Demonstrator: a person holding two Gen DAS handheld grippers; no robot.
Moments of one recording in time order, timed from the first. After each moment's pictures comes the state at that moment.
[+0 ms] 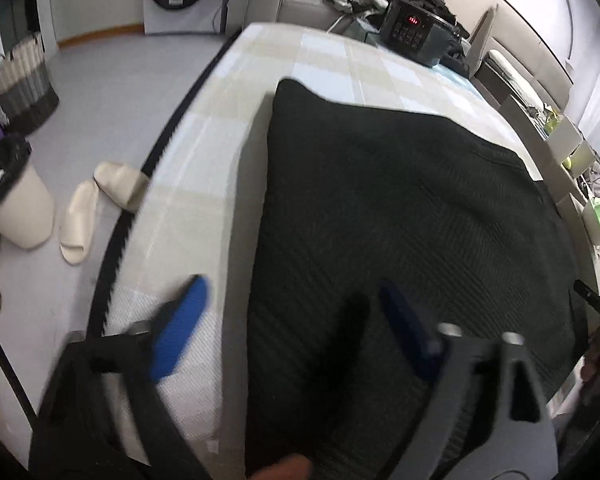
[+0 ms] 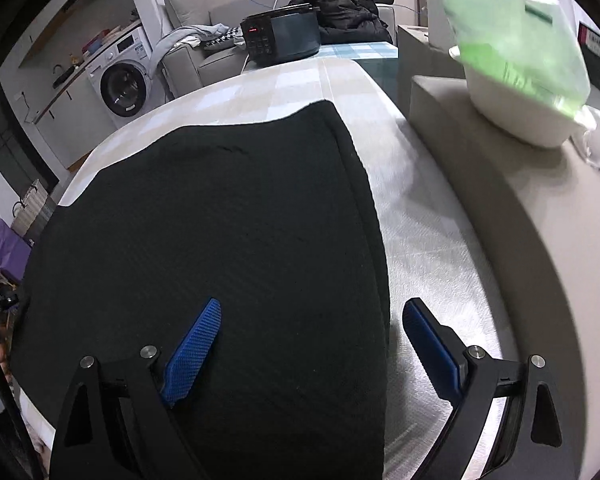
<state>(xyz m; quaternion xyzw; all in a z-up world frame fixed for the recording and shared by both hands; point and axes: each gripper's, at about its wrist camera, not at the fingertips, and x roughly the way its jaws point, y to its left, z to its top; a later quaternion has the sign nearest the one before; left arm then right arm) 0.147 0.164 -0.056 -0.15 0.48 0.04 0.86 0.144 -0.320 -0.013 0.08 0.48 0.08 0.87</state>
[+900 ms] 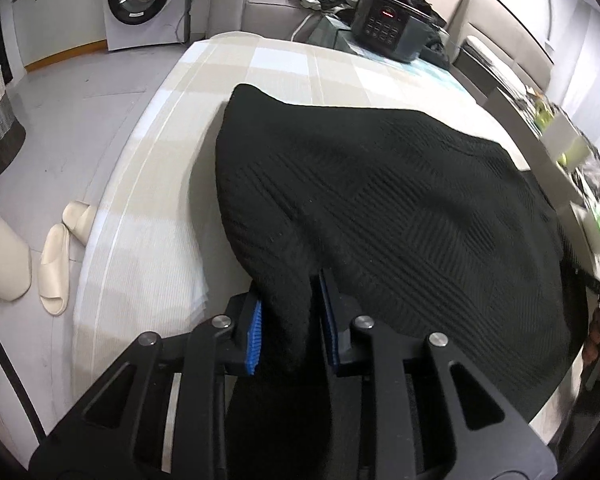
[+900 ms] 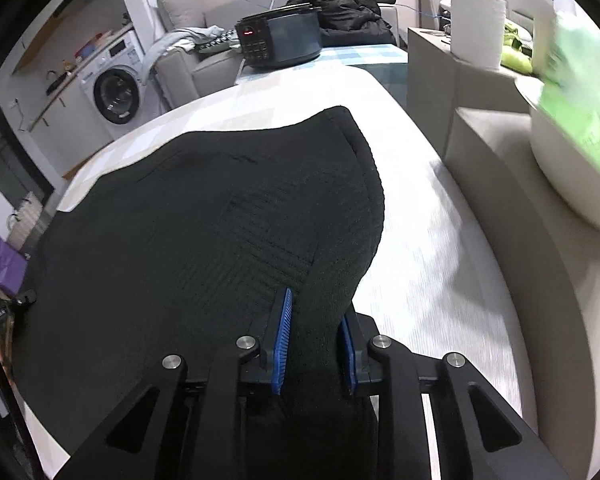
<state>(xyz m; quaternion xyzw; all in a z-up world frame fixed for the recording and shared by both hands) 0.252 0.147 -0.050 -0.13 0.47 0.00 0.87 0.235 -0.298 -0.015 0.07 0.48 0.05 0.87</state>
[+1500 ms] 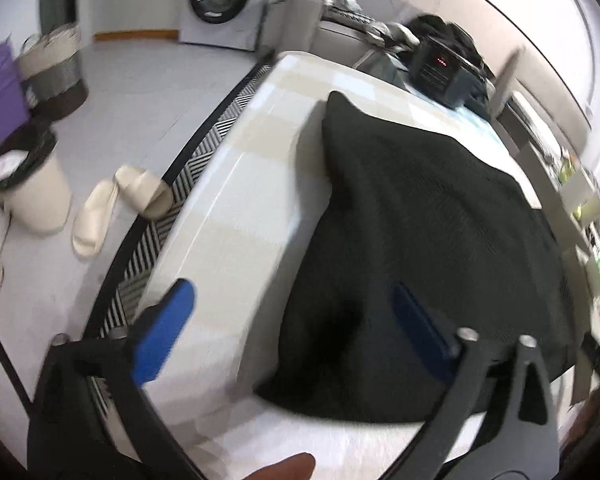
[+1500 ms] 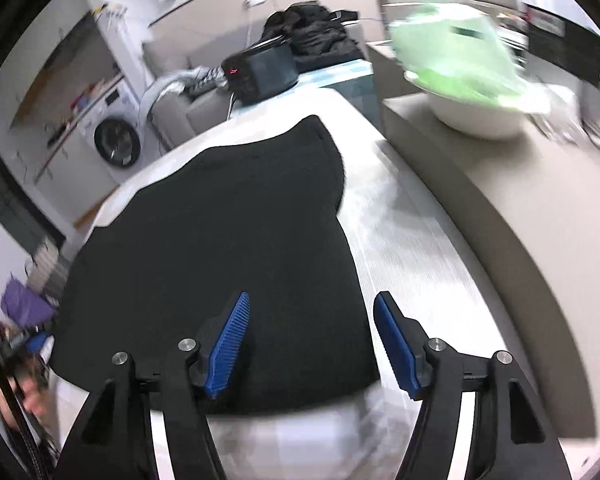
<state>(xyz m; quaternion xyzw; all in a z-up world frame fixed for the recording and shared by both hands) 0.139 0.176 -0.035 -0.20 0.42 0.10 0.88 0.098 -0.332 0.016 0.18 0.44 0.03 0.88</state>
